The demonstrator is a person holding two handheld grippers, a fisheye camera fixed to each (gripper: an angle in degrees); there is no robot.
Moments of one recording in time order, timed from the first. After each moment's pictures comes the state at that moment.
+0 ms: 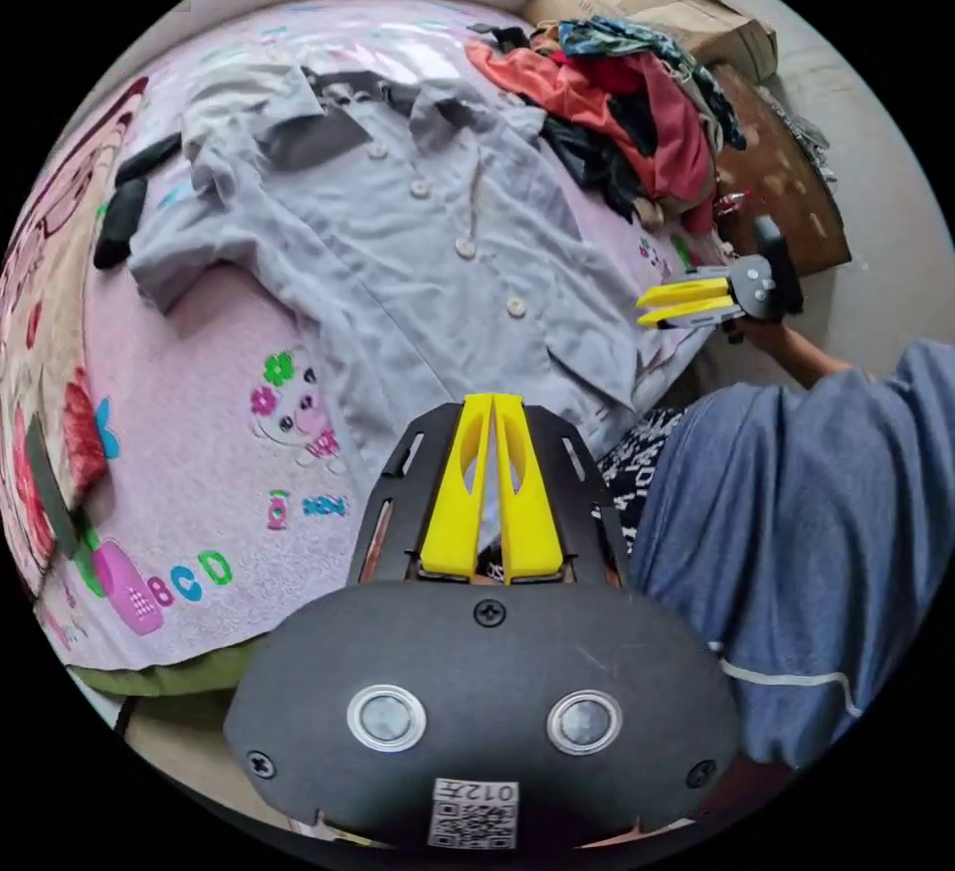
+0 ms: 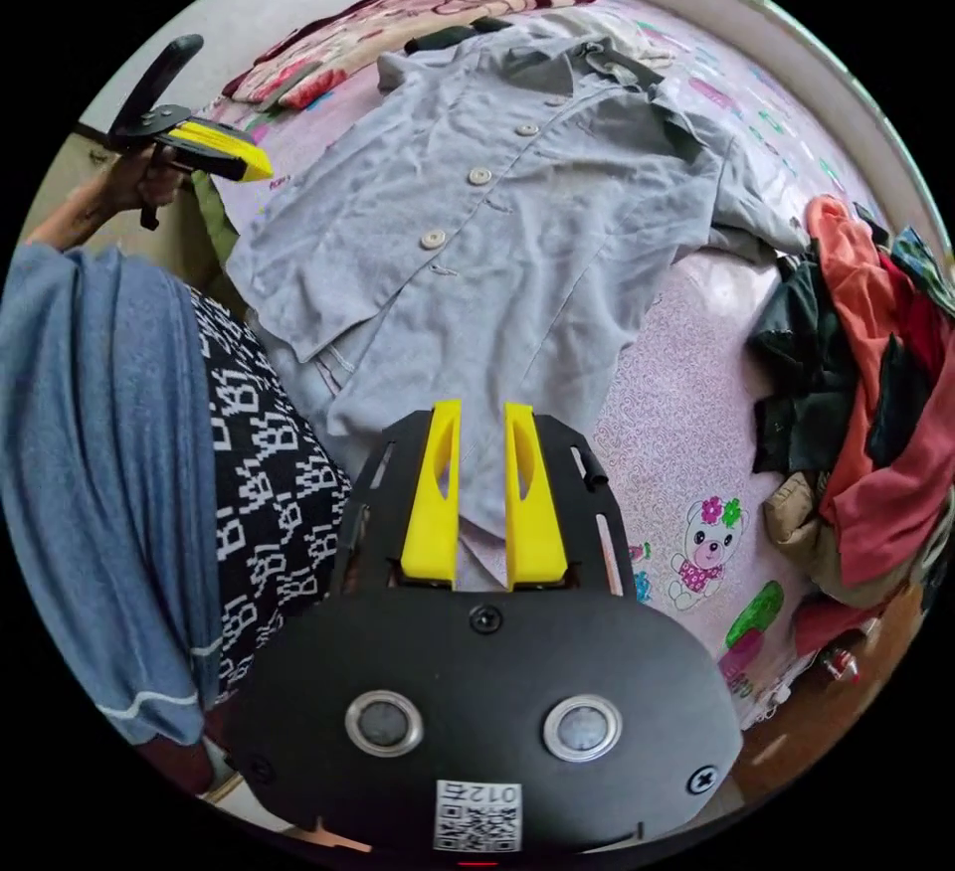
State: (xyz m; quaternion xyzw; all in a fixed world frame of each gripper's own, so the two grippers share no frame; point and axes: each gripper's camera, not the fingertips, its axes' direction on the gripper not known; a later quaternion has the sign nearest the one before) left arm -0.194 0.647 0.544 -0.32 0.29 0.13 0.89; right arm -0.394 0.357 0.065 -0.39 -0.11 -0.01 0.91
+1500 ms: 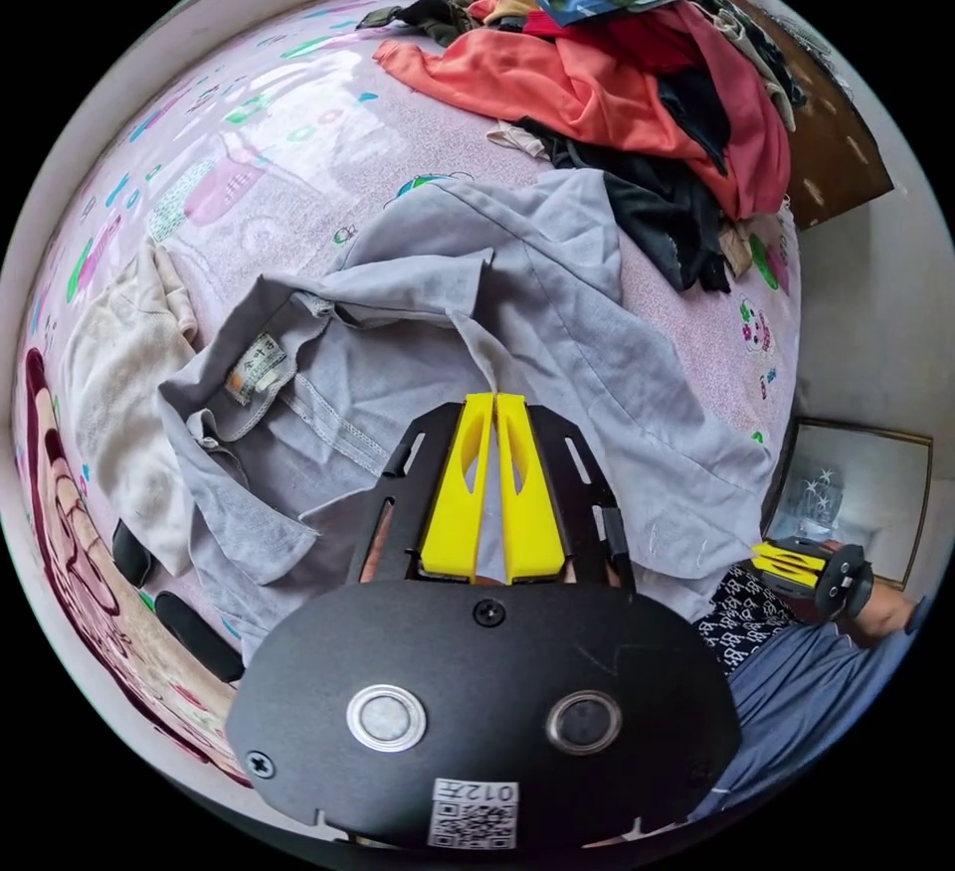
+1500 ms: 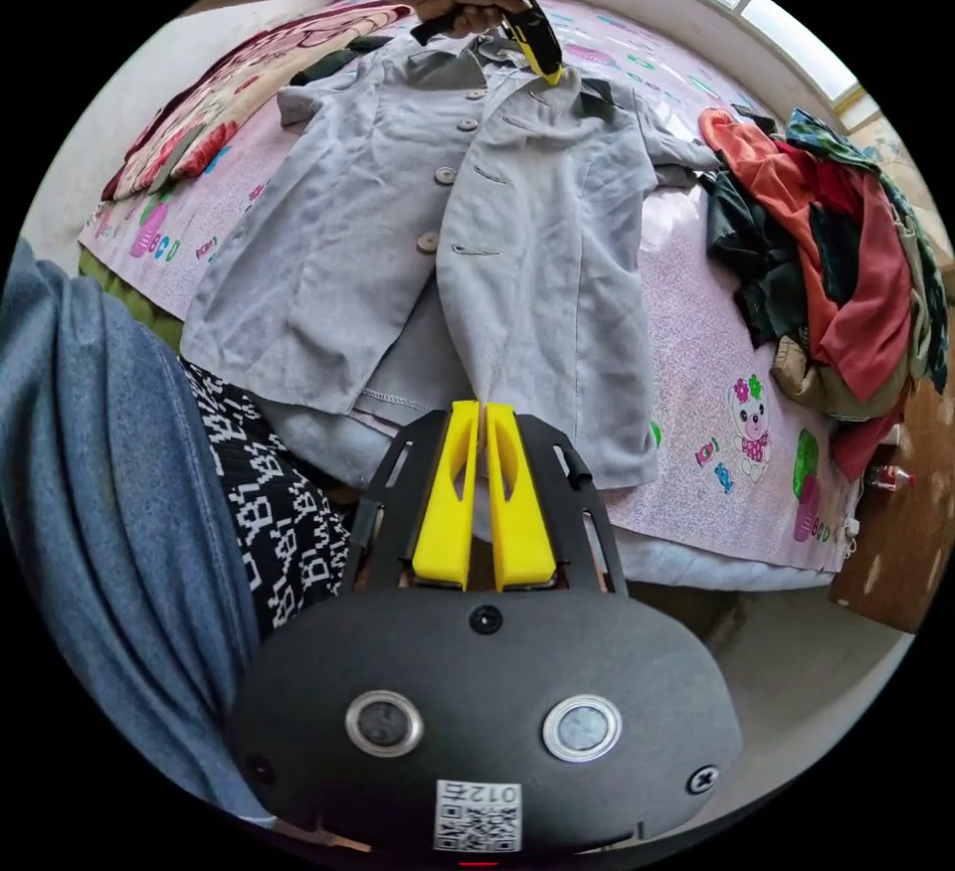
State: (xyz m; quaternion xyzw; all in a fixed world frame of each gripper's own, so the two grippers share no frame) left arm -0.009 0.388 0.787 -0.34 0.27 0.32 0.84; right arm -0.419 0.365 0.024 -0.40 0.02 0.13 0.90
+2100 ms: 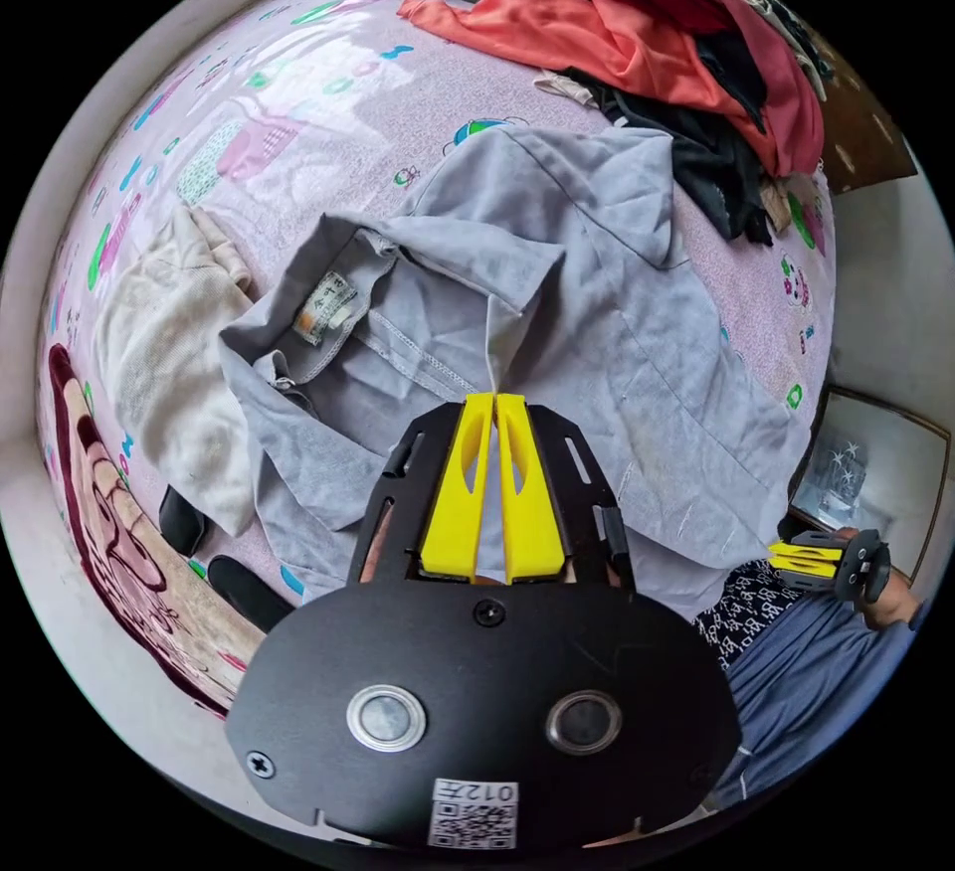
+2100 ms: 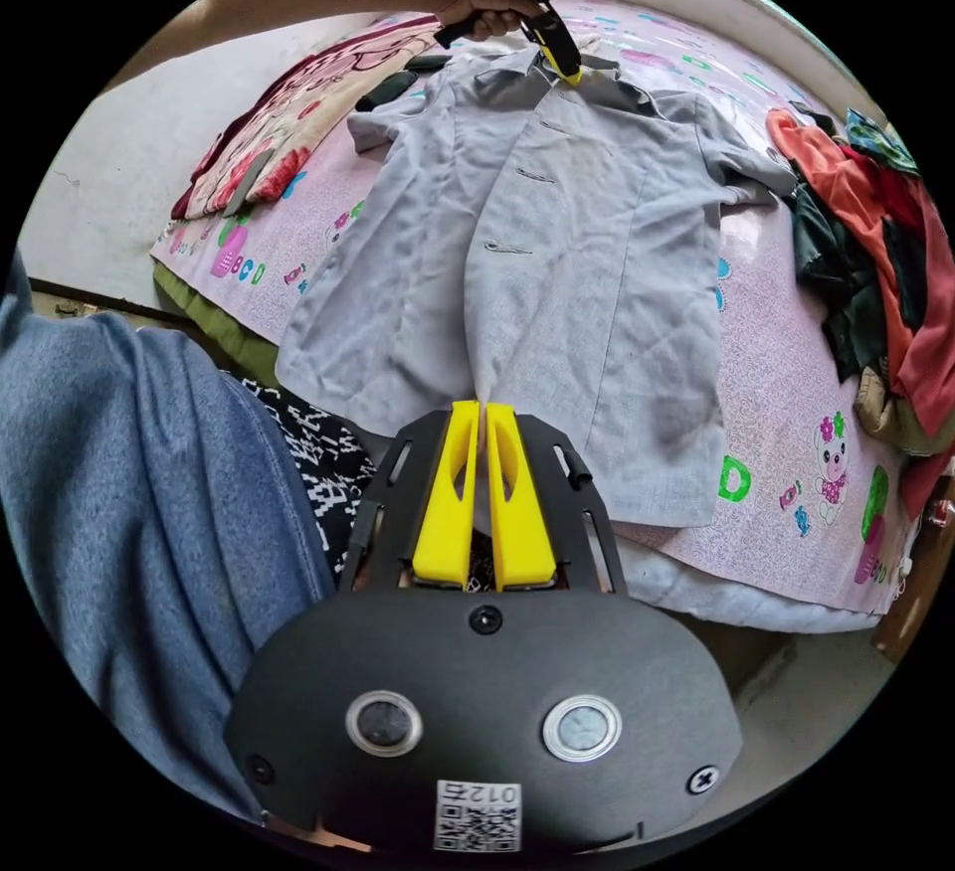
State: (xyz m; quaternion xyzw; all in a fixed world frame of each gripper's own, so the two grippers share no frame) left arm -0.026 0.379 0.804 -0.39 0.20 0.37 0.82; right arm -0.439 0.367 0.067 -0.39 -0.09 0.15 0.90
